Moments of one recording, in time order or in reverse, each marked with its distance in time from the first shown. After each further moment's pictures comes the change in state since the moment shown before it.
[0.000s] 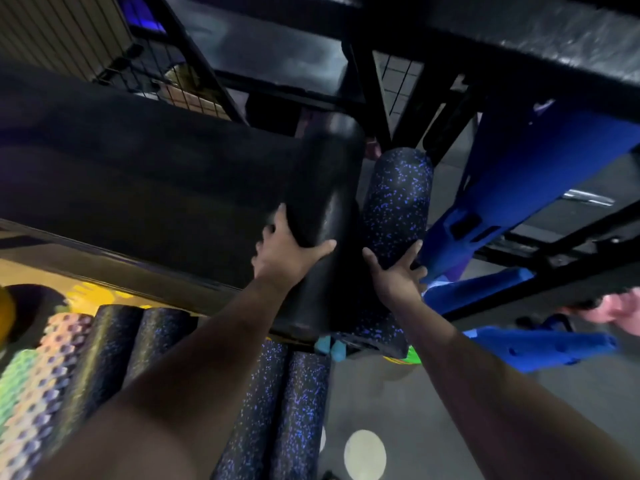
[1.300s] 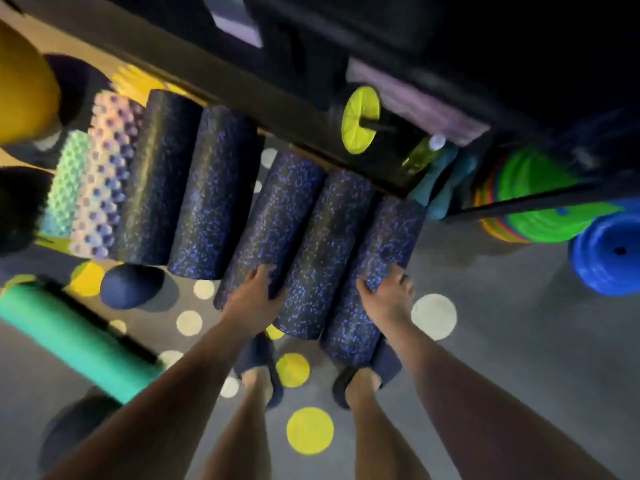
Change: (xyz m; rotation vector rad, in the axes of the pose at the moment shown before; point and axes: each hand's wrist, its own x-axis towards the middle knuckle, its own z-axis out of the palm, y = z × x) left_hand -0.169 -0.473 0.097 0.202 -0.320 -0.326; right_hand -0.170 0.231 0.338 -0.296 -0.380 -0.097
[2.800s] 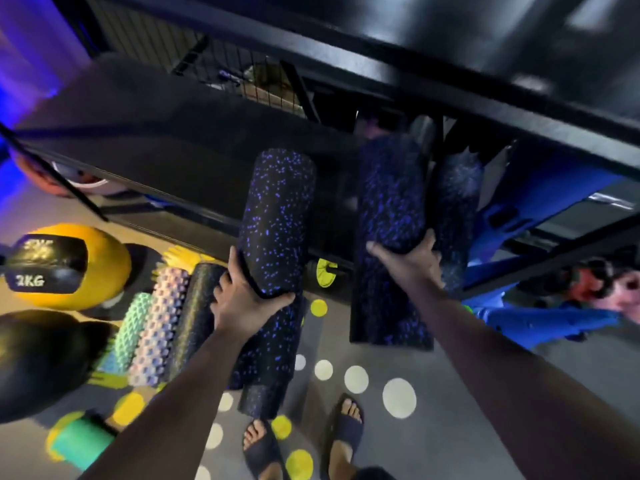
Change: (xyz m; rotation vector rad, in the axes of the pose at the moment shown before) left_hand -0.191 0.167 -0.346 -0.246 0.362 0.157; right_hand -0.207 -0.228 -0.387 0.317 0.422 -0.015
